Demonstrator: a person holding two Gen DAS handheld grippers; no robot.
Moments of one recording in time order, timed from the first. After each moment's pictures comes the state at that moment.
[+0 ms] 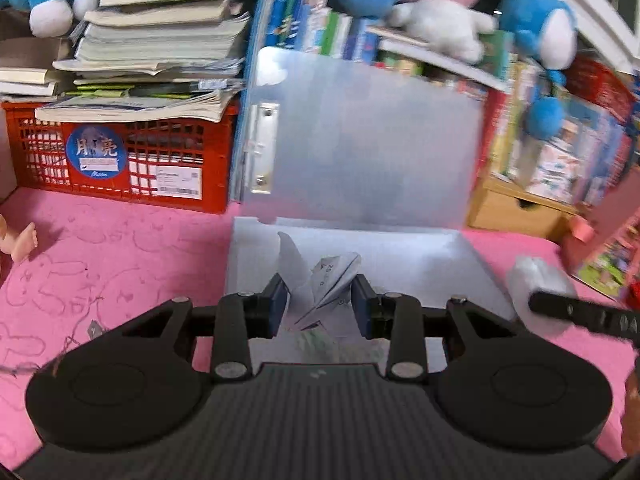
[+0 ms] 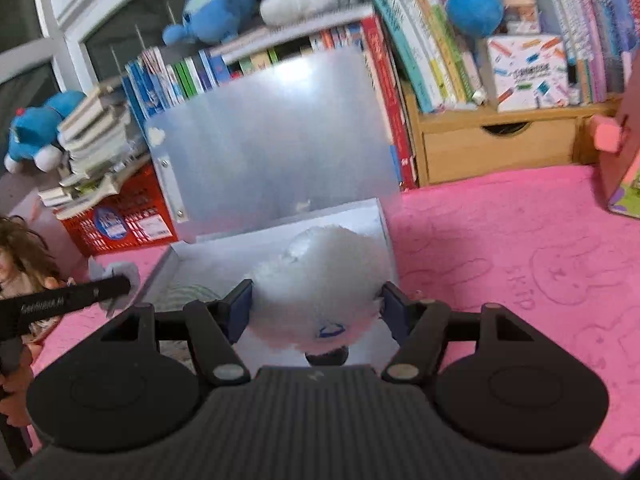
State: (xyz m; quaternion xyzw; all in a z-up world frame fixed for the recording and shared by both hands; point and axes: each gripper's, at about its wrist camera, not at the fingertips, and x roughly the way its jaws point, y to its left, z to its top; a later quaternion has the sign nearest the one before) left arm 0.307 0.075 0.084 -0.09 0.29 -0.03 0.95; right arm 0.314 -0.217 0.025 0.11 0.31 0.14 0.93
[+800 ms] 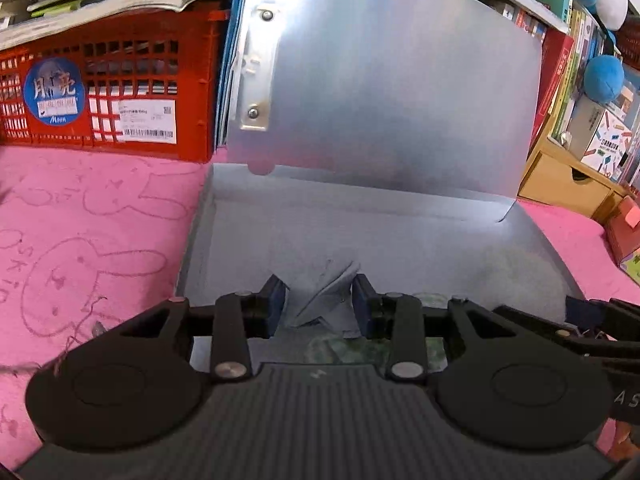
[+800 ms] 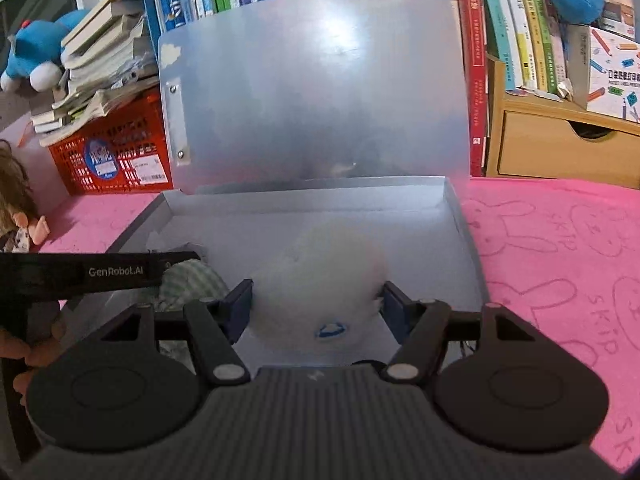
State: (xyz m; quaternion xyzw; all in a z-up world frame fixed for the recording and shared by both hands) left arm 0.384 0.065 0.018 -0.09 0.35 -0.02 0.93; right arm 0.362 -0.156 -0.019 0.02 0.33 0.17 0.93
